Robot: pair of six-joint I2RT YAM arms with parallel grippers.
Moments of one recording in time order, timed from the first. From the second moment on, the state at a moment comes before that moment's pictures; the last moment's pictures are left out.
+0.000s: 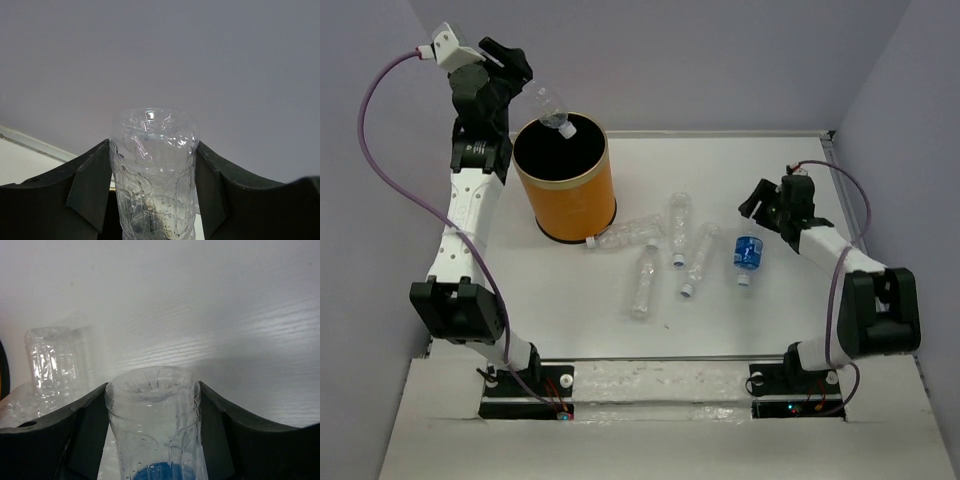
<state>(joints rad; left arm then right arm) -0.05 1.56 1.73 -0.03 -0.18 -0.59 0.07 1.52 0.87 -0.02 -0.10 0.52</state>
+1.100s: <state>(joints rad) -0.08 0.72 0.83 -0.03 0.19 -0.59 0.69 1.65 1.77 0.06 0.01 0.46</state>
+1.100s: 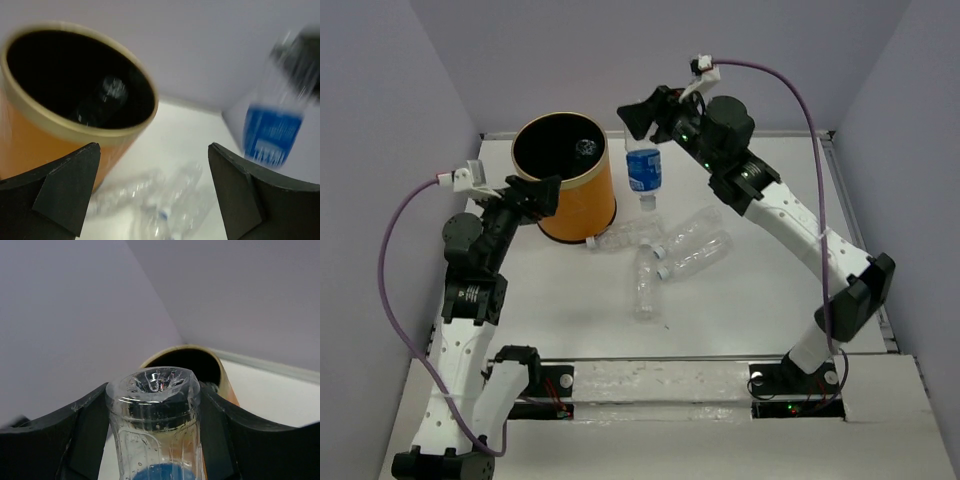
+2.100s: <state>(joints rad) -0.45 0.83 0.44 -0.14 0.34 -0.74 0.77 2.45 2.39 0.35 0.03 0.32</state>
